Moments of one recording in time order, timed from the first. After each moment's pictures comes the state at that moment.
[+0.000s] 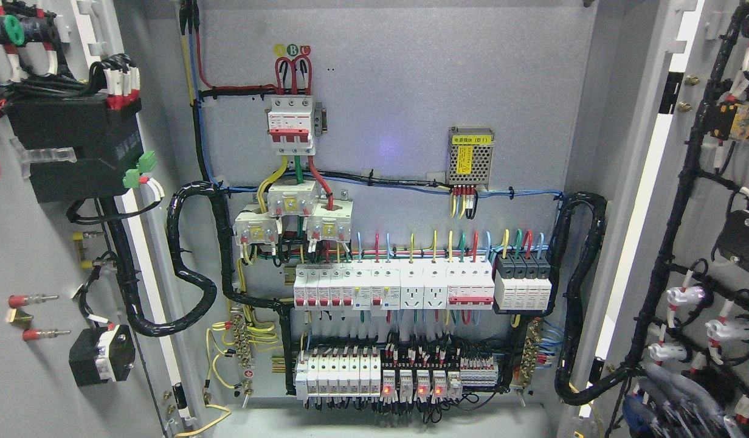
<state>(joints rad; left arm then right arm) 0.25 0.41 -0.20 -2.01 0.15 -0.39 -0.17 0.25 -0.45 -0.19 -2.07 -0.79 -0.40 0.48</state>
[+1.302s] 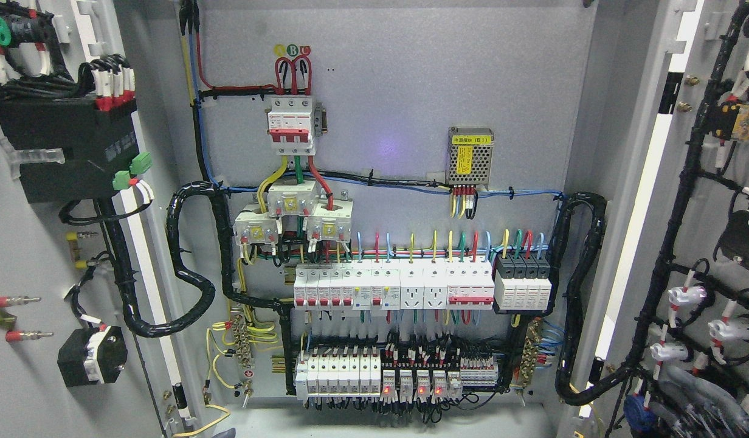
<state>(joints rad) 0.32 0.47 -0.05 -2.05 0.25 -0.53 -0.17 0.28 -0.48 -0.23 -2.06 -0.80 -0.41 0.49</state>
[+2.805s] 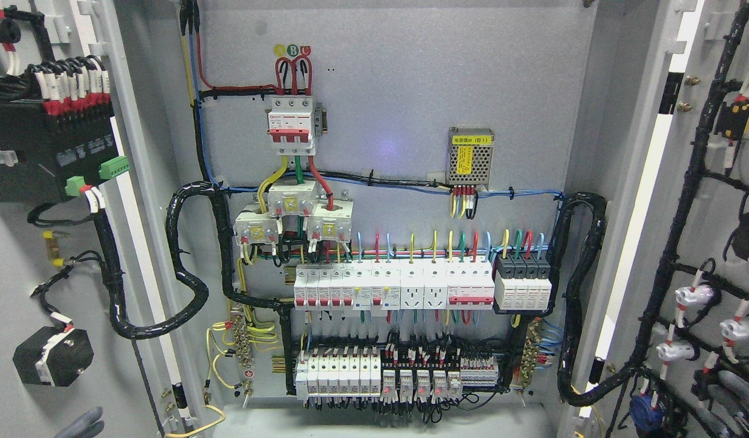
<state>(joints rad) 0.42 0.54 0.22 -1.98 0.54 -0.55 -0.17 0.32 -0.48 -0.33 -1.98 -0.95 -0.41 0.56</state>
